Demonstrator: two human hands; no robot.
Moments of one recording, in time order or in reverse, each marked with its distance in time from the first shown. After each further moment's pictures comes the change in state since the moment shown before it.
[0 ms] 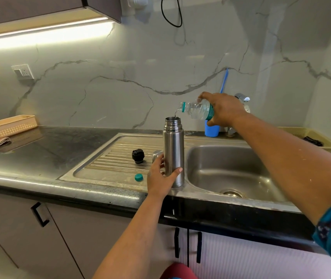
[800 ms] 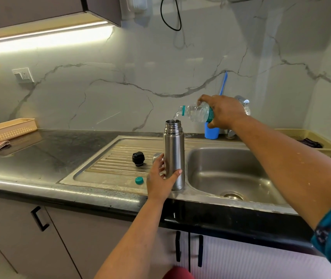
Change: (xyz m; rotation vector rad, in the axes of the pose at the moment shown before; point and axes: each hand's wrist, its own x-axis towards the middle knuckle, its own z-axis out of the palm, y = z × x) left_hand -0.002 0.004 -0.002 -0.088 0.011 0.008; right_hand -0.001 -0.002 -0.003 -0.066 -0.006 0.005
